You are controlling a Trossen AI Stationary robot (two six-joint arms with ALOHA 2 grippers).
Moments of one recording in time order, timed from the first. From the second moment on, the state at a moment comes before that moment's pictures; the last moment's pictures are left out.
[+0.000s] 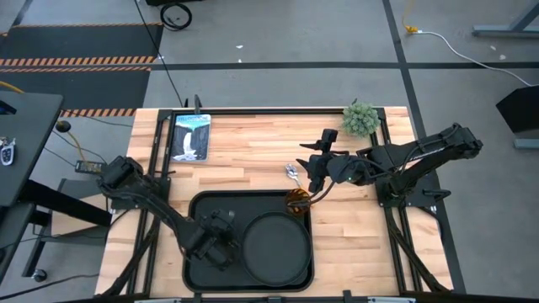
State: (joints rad) left arm -0.67 1.77 1.18 -0.86 -0.42 -1.56; right arm 0.26 1.28 1.17 -0.47 0.79 -0.27
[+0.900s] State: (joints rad) left arm -0.66 2.00 1.43 -1.38 -0.39 -1.50; right arm 0.26 1.28 1.17 -0.43 0.75 -0.31
